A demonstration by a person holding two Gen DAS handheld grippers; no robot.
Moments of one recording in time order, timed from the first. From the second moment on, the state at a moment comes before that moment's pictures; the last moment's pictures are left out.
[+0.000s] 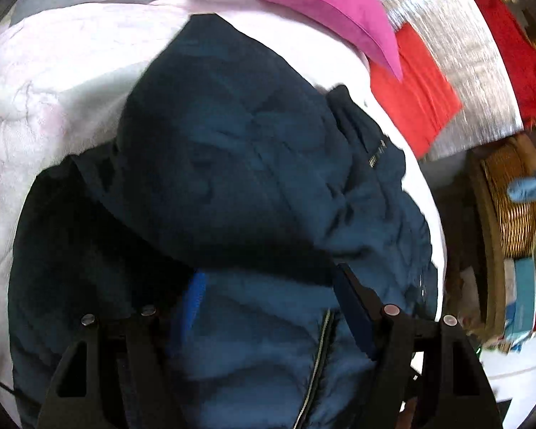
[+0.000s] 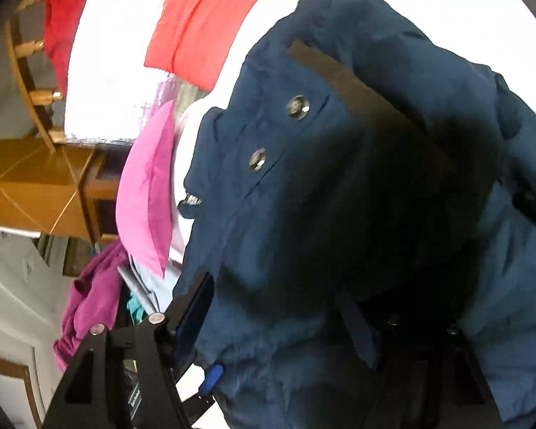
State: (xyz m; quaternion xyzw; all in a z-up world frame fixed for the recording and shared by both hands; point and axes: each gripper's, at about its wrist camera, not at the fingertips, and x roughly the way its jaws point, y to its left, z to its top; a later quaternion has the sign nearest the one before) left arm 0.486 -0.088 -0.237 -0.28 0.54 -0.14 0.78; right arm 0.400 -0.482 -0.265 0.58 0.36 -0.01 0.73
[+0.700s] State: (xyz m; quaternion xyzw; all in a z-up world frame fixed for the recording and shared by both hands) left arm 0.493 -0.073 -0.236 -0.28 0.54 -0.11 0.79; right arm 0.418 -0.483 -0.239 0.51 0.37 -0.02 0.78
